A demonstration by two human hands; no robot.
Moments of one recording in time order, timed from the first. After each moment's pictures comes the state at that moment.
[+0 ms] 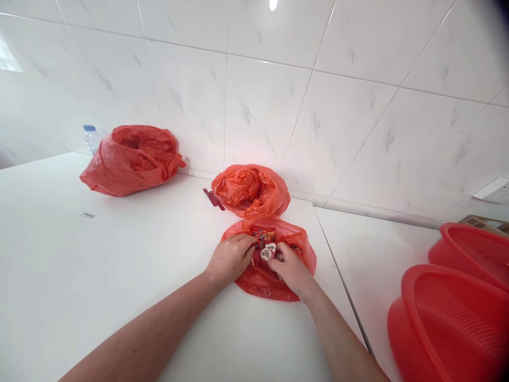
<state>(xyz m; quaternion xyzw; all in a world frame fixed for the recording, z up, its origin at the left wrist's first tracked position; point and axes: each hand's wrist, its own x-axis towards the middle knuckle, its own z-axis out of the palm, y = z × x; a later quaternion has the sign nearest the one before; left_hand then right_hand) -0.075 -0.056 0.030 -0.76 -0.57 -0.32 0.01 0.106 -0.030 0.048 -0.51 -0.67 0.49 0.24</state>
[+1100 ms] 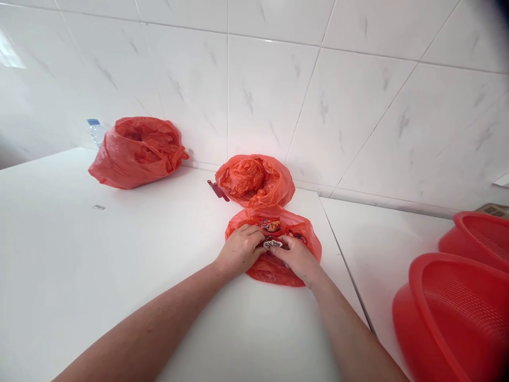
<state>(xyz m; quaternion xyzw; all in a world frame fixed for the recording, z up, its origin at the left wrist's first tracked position) -0.068 -0.056 0.028 -0.80 -0.50 -0.32 -0.01 0.111 -0.026 0.043 -0.49 -0.69 0.48 0.24</state>
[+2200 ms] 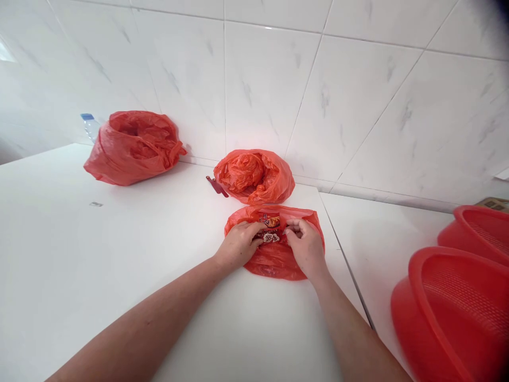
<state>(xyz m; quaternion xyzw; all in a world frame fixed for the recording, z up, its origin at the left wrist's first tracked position) -0.070 -0.051 0.021 -0.77 -0.51 -0.37 -0.05 0.114 -0.017 0.042 -0.54 -0.65 0.32 0.41</state>
